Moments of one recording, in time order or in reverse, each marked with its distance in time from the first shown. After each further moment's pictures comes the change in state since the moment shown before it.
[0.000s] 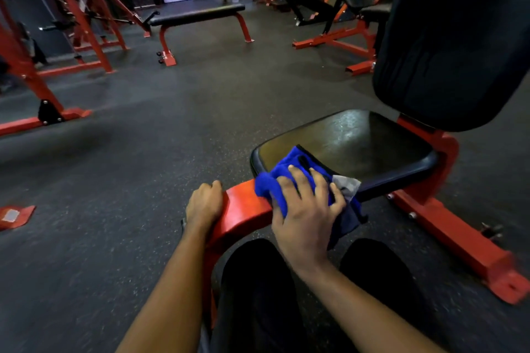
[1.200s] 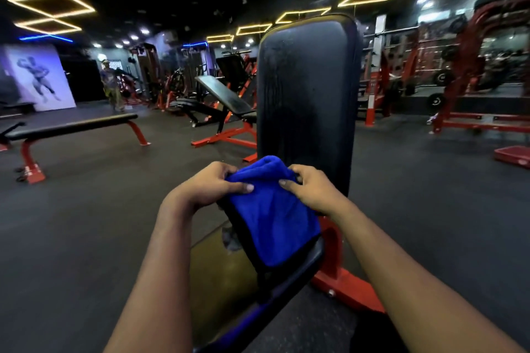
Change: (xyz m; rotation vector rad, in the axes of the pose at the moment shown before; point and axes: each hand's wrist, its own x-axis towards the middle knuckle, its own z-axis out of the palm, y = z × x) left_hand -0.026 0.317 -0.081 -0.291 -0.645 0.936; right_hand 0.215 0.181 -0.109 0.434 -0.151 0.253
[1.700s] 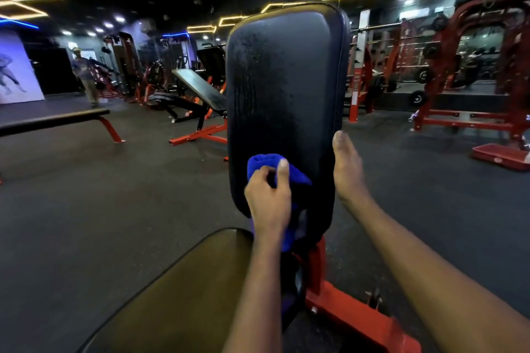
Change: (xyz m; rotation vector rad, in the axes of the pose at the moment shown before) left_hand 0.112 0.046 0.154 -0.265 0.829 0.190; right_hand 0.059 0.056 -0.083 0.356 0.508 0.063
